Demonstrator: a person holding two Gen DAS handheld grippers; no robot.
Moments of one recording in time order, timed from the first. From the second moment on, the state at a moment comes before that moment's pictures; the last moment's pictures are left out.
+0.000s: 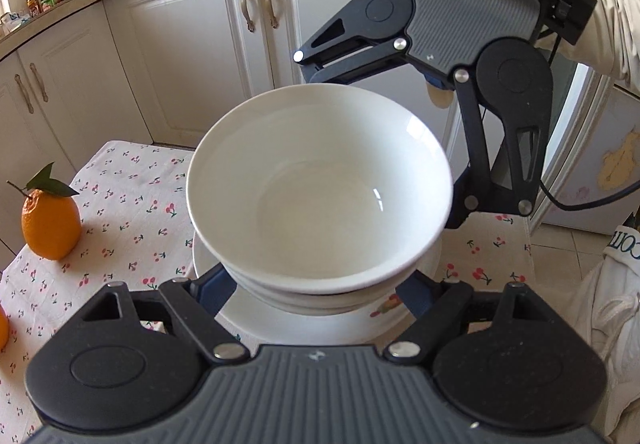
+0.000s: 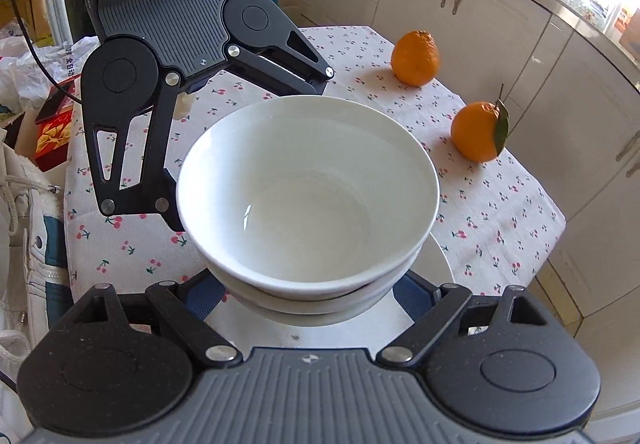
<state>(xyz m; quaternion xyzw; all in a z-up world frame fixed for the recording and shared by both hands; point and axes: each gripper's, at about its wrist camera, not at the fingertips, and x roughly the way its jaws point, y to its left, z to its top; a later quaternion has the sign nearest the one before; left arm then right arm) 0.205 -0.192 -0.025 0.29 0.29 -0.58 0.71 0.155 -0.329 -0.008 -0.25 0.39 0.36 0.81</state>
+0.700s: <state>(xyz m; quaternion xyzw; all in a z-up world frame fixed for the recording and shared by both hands) 0.222 -0.210 -0.040 0.28 0.31 -0.59 0.70 0.166 -0.354 -0.027 -0.21 0.41 0.34 0.82</state>
